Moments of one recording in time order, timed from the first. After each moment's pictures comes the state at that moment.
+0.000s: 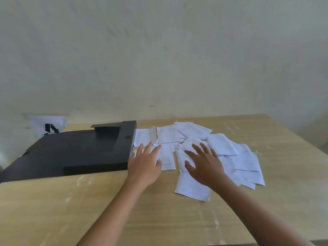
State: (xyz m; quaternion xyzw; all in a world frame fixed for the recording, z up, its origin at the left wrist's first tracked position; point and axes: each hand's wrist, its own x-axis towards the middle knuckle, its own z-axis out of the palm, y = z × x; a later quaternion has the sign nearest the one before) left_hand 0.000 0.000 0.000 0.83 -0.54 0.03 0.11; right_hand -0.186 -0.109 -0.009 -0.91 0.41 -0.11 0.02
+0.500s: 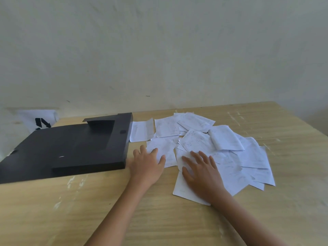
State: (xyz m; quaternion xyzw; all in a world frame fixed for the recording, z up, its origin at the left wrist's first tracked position) left_hand 0.002 -0.036 -0.028 0.88 -0.47 0.03 0.03; right_hand -0.177 -0.111 -0.057 -0.89 0.42 -0.13 0.10
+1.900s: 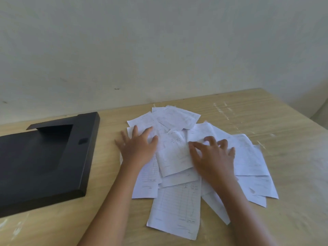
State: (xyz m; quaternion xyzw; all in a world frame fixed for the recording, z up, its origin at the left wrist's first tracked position) left_hand 0.032 -0.173 -0.050 0.87 -0.47 -0.07 0.11; right_hand -0.188 -0.197 -0.039 -0.78 0.60 -0.14 0.09
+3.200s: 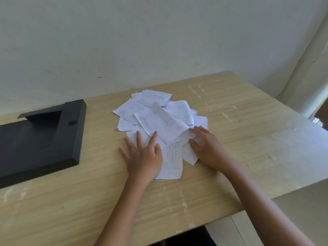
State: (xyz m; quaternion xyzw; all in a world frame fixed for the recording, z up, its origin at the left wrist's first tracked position) left_hand -0.093 -0.070 -0.057 0.84 -0.51 -0.10 0.11; right_hand -0.281 -0.148 -0.040 -0.80 0.50 -0.22 0.27
